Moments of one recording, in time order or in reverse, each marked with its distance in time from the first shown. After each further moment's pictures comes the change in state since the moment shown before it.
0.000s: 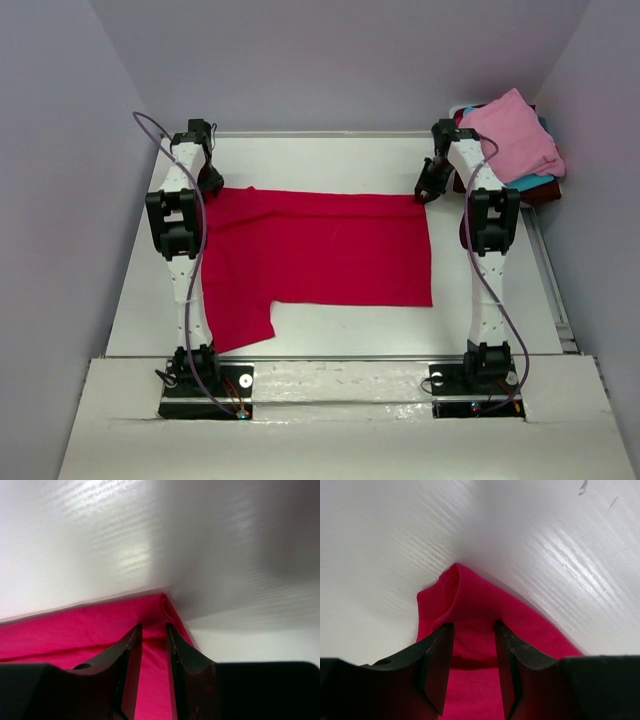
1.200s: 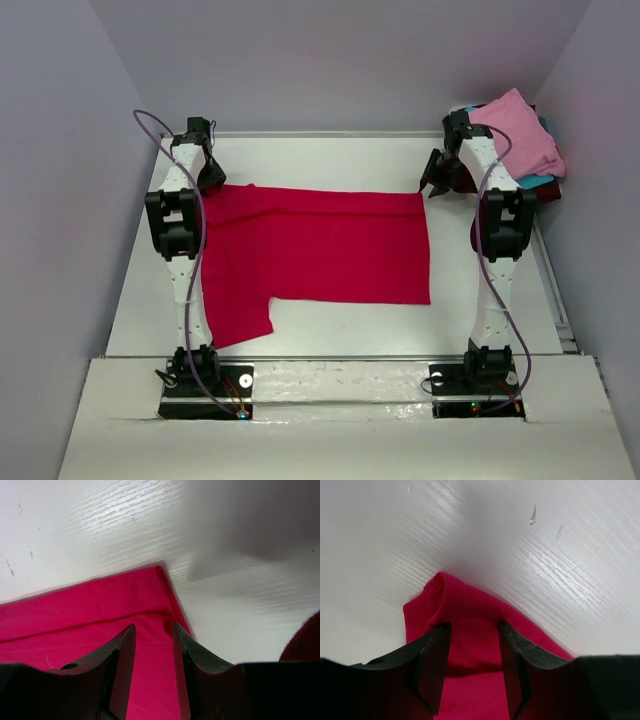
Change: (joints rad) left arm 0.000 -0.010 -0.023 0.130 0.039 0.040; right arm -0.024 -0.164 -0.154 0.123 -0.040 -0.018
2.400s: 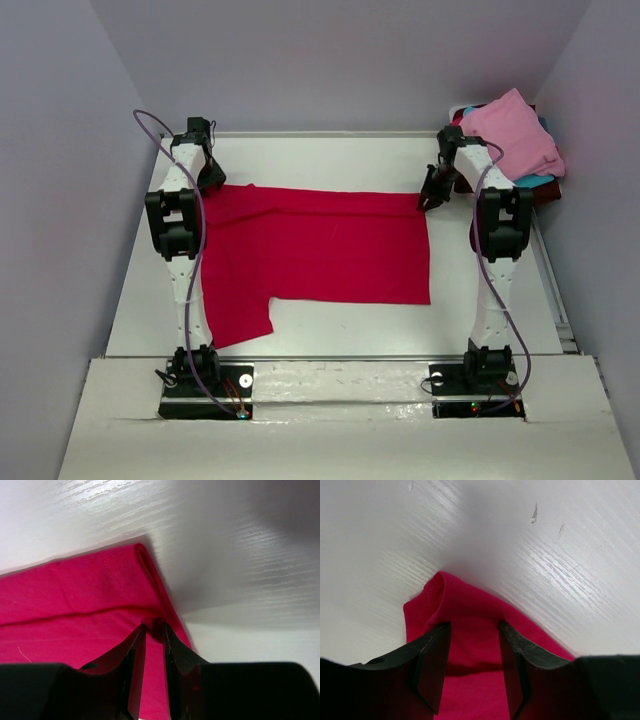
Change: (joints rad) left arm 0.000 0.000 0.003 -0.008 0.000 0.001; right arm 0.008 -0.003 -0.129 0.009 -0.041 -0.027
